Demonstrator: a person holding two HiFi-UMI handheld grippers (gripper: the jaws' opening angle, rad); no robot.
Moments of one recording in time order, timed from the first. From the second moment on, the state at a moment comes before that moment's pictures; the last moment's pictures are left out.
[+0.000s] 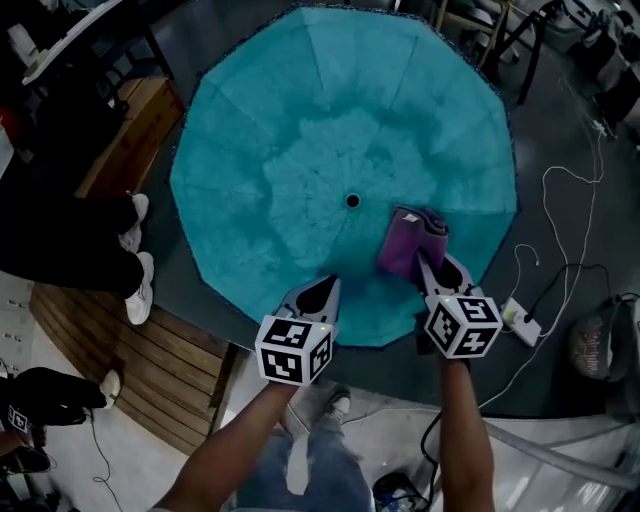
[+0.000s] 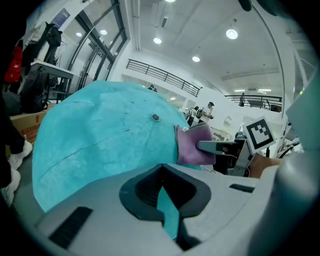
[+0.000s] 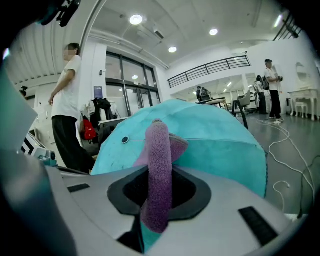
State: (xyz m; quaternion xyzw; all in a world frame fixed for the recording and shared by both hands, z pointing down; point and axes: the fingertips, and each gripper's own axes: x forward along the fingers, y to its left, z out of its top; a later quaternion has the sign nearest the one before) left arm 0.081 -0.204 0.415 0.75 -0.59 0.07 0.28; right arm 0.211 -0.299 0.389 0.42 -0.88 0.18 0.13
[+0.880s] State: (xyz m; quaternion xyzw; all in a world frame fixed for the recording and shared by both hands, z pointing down) left arm 0.240 -0.285 0.420 0.81 -0.51 0.15 0.23; right arm 0.451 -0.355 0.499 0.55 -0.78 0.25 0.15
